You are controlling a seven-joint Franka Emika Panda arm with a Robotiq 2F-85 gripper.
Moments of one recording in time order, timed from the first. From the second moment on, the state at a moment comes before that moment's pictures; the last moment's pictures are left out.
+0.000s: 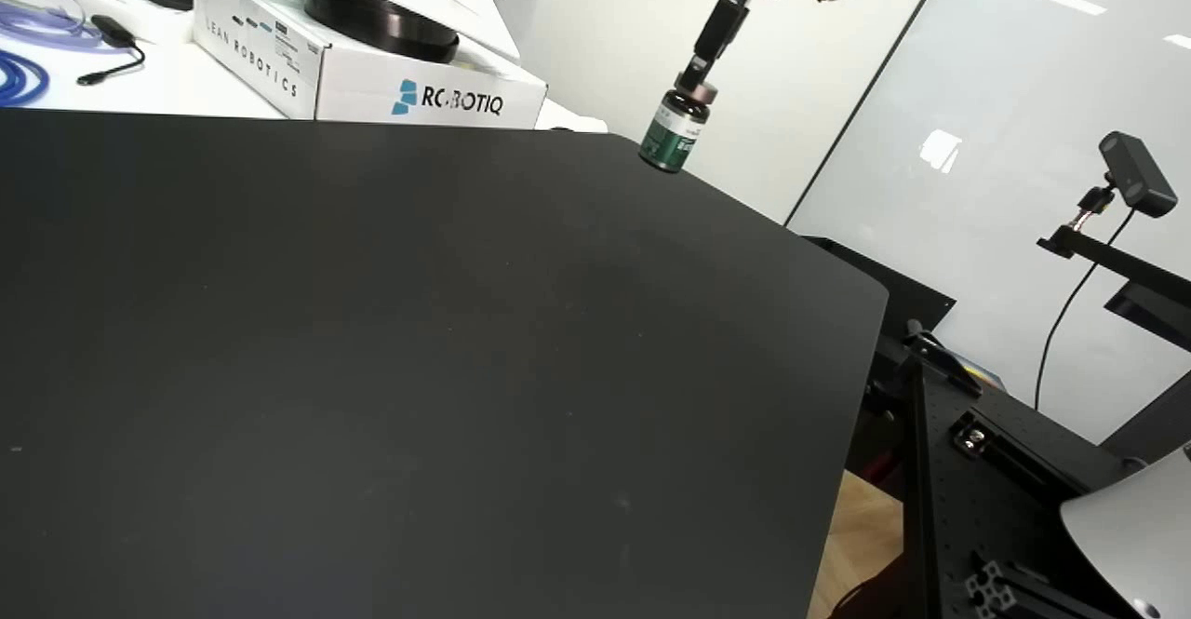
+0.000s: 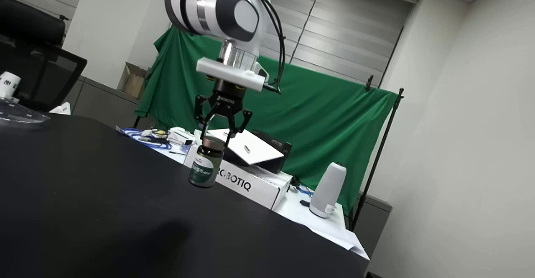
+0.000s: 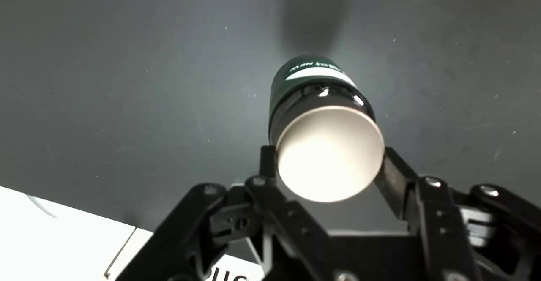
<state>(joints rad) -0.15 0.21 -0.10 -2.08 0.02 2.45 -0.53</state>
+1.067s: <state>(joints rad) -0.13 0.66 0.05 -1.52 -0.03 2.31 -0.54</state>
